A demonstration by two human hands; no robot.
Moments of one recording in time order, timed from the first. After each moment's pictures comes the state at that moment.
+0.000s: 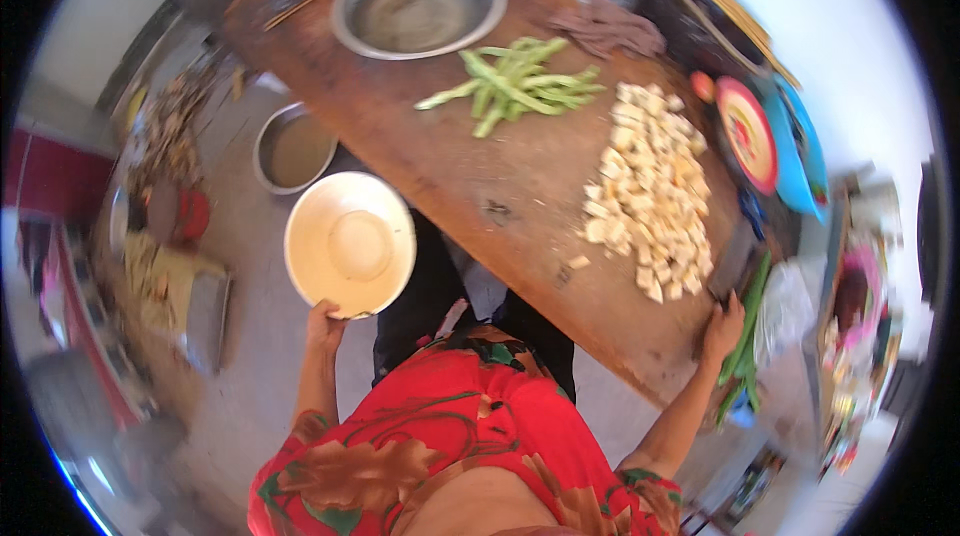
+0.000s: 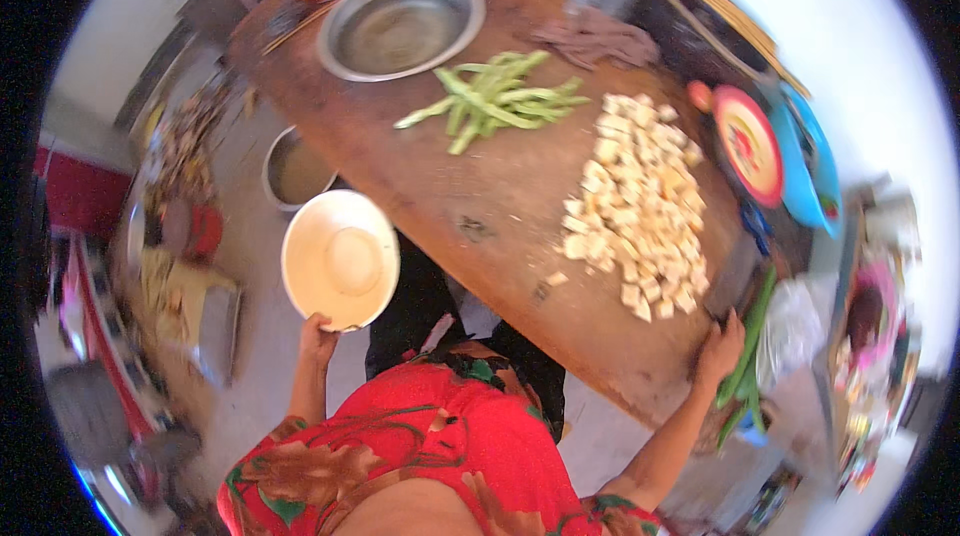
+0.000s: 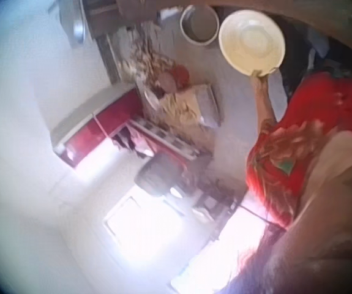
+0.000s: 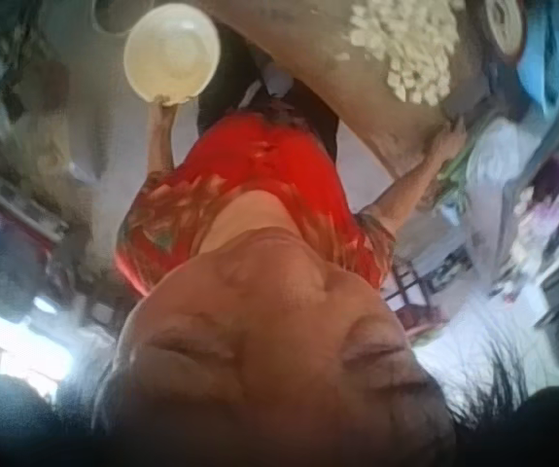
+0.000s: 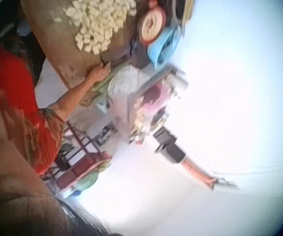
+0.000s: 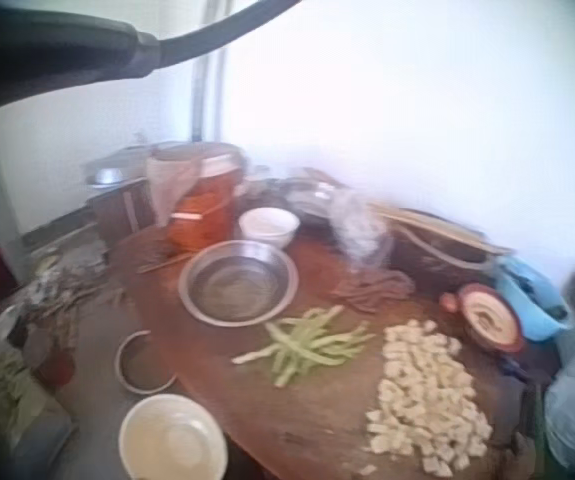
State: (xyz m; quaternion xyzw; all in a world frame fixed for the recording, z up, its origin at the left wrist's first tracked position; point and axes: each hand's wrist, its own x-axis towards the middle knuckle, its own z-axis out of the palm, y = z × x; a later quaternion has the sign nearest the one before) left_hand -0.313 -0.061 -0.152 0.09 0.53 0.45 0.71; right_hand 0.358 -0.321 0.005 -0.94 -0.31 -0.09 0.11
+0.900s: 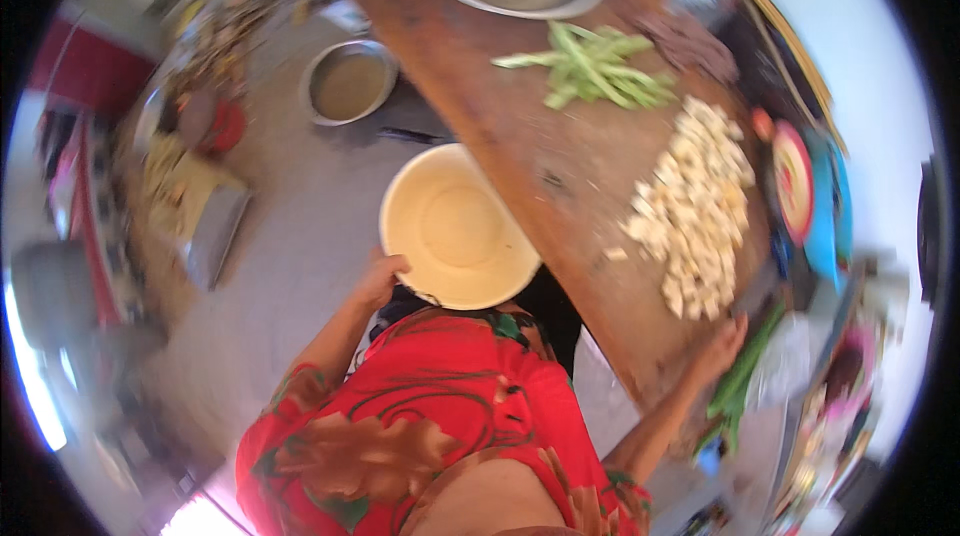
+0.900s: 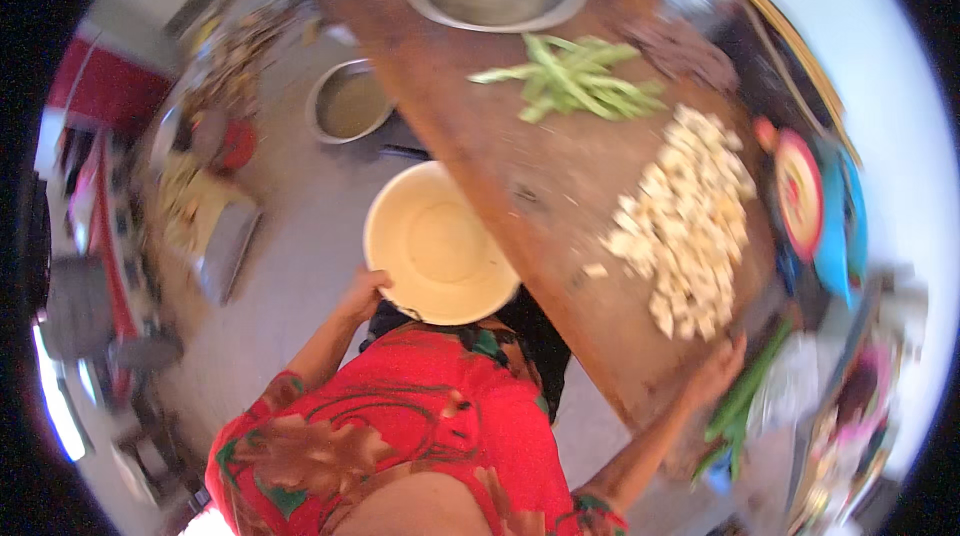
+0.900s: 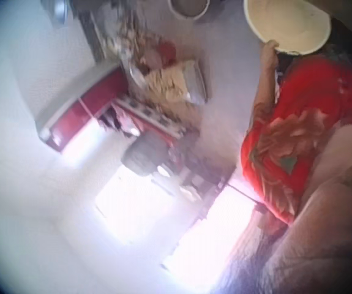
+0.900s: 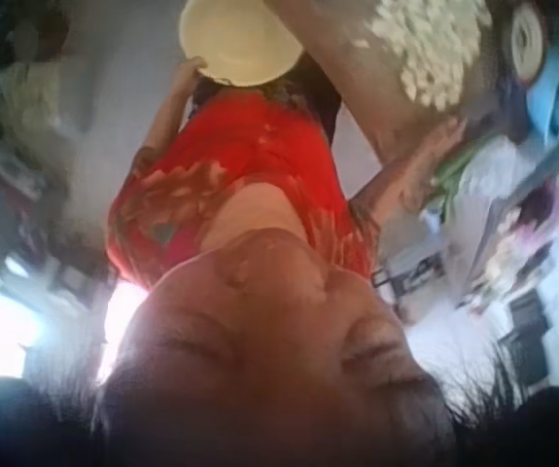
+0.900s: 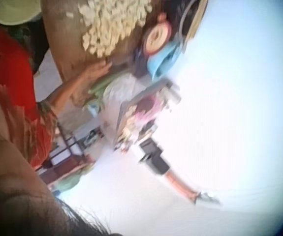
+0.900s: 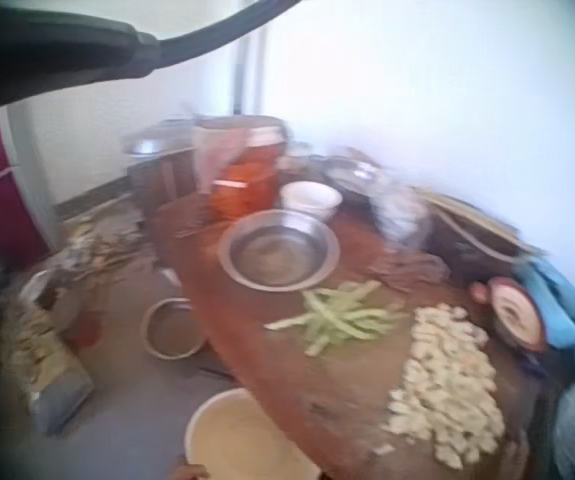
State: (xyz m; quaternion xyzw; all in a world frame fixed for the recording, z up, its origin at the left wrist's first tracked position) left_hand -0.238 -0.095 -0.123 0.26 0.53 0.36 0.72; right_hand 0.308 -0.276 0.003 -0.87 -0.31 -0.11 0.37
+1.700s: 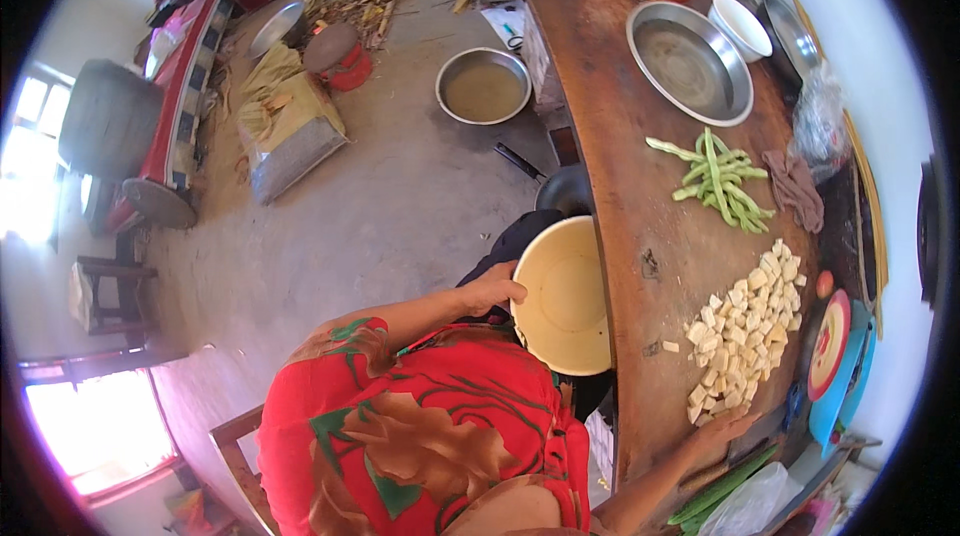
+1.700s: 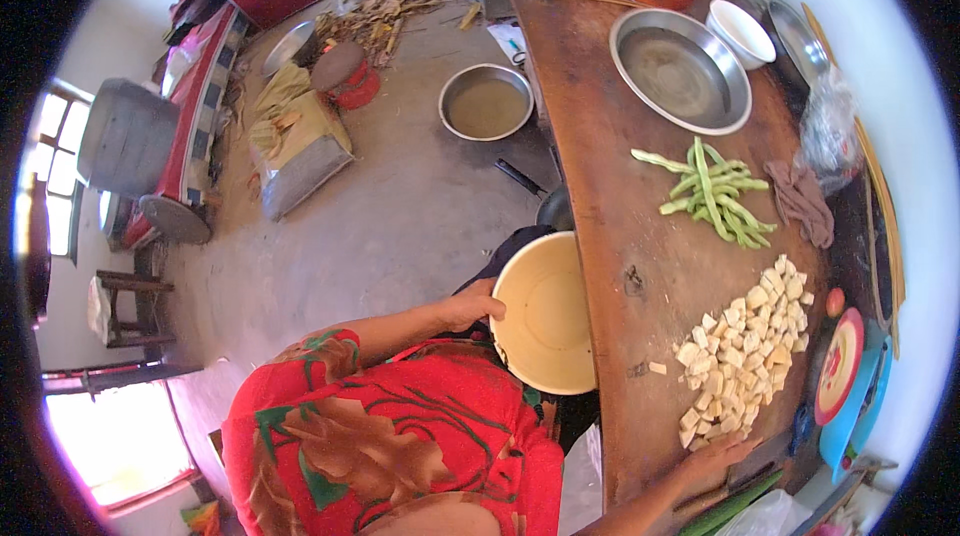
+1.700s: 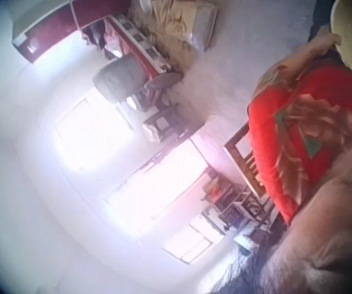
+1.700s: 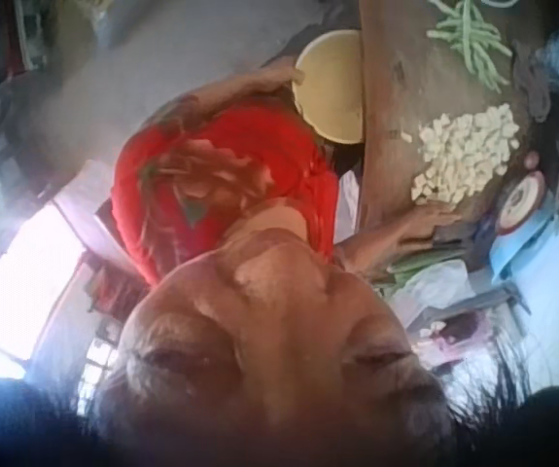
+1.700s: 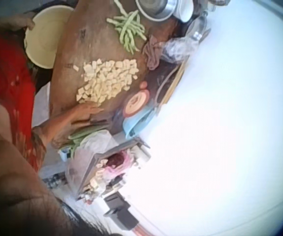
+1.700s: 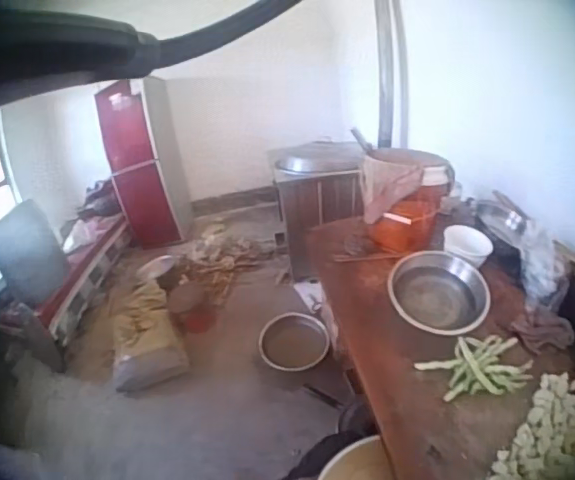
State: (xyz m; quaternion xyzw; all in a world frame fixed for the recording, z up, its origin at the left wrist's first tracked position) left_hand -0.170 -0.092 -0.065 0.29 0.47 0.29 0.78; right_hand 0.331 -0.219 -0.020 -0.86 -0.36 -0.10 0.35
